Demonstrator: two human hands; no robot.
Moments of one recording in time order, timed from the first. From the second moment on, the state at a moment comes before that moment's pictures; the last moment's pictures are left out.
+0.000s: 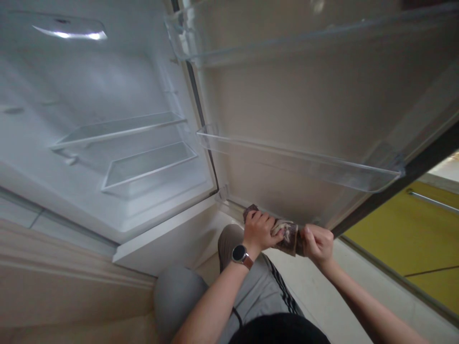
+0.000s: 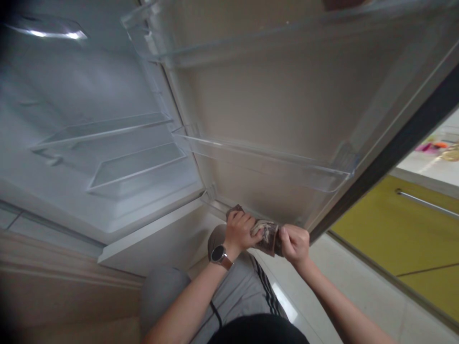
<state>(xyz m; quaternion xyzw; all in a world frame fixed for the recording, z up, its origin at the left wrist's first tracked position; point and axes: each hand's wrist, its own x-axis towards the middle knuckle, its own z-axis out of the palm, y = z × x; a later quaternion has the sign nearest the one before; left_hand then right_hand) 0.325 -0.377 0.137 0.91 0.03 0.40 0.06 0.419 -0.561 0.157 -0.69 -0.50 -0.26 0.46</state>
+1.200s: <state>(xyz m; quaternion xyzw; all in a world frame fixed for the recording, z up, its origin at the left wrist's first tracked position) 0.323 -0.369 0.123 0.90 0.12 0.40 0.13 0.414 -0.559 0.155 -0.68 -0.44 -0.19 0.55</state>
